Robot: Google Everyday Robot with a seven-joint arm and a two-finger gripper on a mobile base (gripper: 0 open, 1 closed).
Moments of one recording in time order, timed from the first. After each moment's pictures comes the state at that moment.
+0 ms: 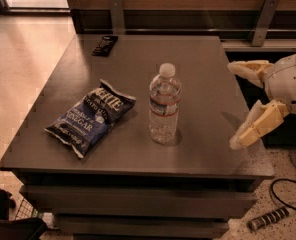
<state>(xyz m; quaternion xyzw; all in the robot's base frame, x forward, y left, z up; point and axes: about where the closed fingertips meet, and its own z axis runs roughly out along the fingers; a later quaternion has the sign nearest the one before) 0.450 -0.163 0.922 -0.58 0.67 0.23 0.39</state>
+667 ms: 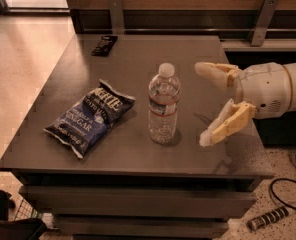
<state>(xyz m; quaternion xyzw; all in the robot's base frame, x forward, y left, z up) 0.443 -0.097 0.940 -0.53 0.59 0.38 0.47</state>
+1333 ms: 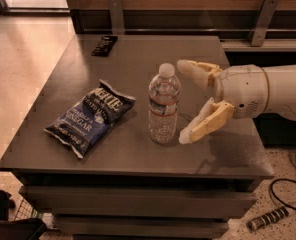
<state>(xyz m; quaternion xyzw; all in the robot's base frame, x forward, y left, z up) 0.445 -0.059 0.946 -0.52 0.55 0.42 0.49</state>
